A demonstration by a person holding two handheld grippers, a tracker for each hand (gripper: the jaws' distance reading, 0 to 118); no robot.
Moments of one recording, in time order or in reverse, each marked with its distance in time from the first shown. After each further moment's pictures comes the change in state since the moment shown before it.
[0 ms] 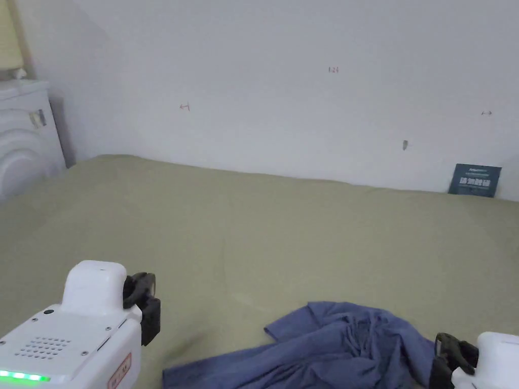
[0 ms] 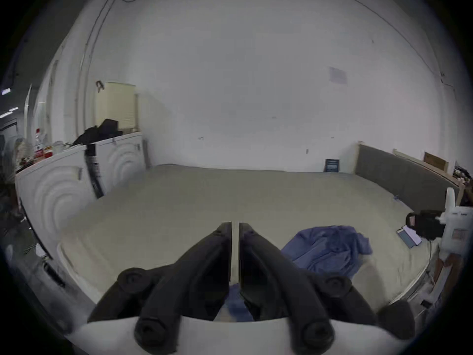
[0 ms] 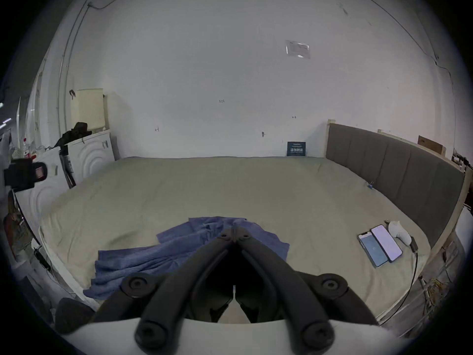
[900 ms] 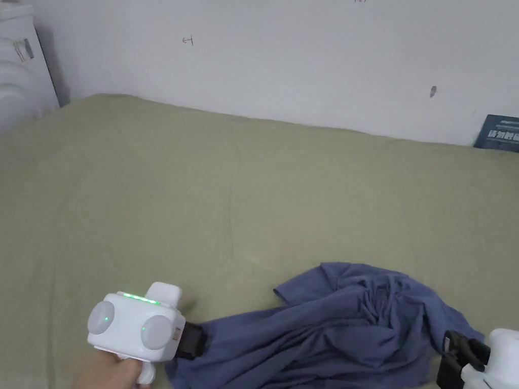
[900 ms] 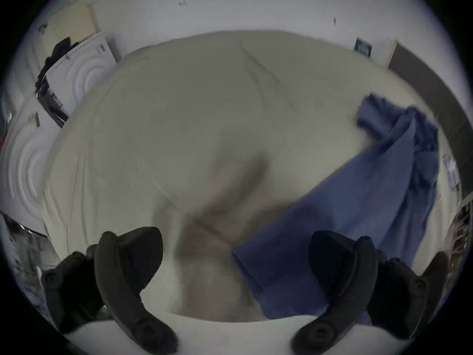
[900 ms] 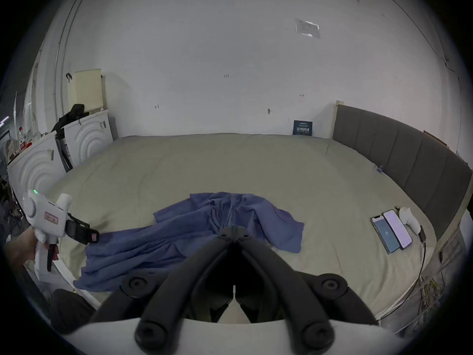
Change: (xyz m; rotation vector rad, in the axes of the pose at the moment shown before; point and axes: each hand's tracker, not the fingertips) left arm -0.005 -0.139 -0.238 -0.816 0.018 -0.166; right arm -0.006 -0.034 -0.057 -0.154 -0.022 0.011
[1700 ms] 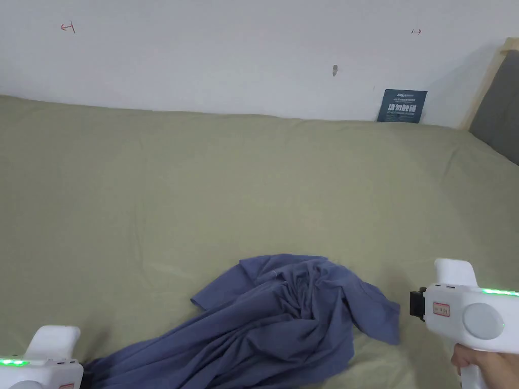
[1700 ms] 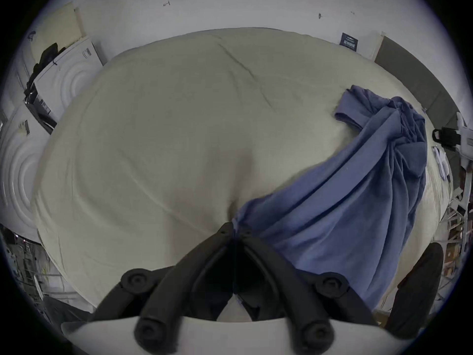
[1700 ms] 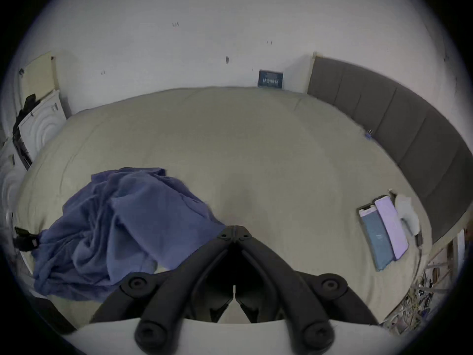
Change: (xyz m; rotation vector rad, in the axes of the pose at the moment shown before) left arm 0.001 -0.005 0.016 0.047 -0.101 0.002; right arm 0.146 0.020 -0.175 -0.381 -0.053 -0.090
